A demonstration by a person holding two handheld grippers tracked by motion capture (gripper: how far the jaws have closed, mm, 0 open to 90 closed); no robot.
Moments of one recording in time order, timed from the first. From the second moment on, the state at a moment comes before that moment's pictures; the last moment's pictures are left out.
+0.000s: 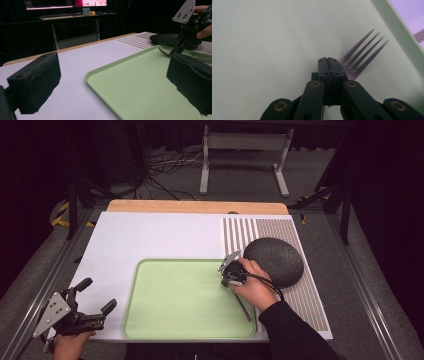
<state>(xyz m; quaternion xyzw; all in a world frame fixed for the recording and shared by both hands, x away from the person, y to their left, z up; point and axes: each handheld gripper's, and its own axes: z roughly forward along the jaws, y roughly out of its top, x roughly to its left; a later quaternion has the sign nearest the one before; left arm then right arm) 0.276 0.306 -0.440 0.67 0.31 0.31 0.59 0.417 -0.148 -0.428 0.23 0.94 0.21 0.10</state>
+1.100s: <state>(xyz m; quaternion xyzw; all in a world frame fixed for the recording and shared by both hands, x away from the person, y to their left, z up) 0.277 0.306 -0.440 0.68 0.31 0.30 0.59 0.425 -0.174 -0.427 0.30 0.92 0.20 0.12</state>
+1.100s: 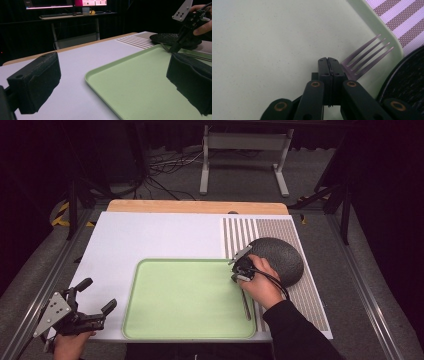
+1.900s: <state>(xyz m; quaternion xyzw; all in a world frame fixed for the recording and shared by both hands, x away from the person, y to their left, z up) 0.277 0.306 -0.440 0.67 0.32 0.30 0.59 0.415 -0.184 -0.409 0.32 0.89 0.28 0.15</state>
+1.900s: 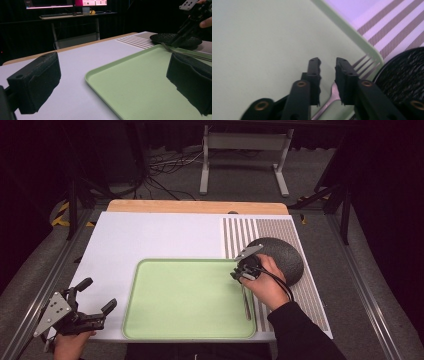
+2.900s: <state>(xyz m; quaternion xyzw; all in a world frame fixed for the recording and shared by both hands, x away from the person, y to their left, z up) 0.278 0.305 -0.440 0.67 0.32 0.30 0.59 0.370 -0.228 -0.362 0.26 0.82 0.46 0.21</state>
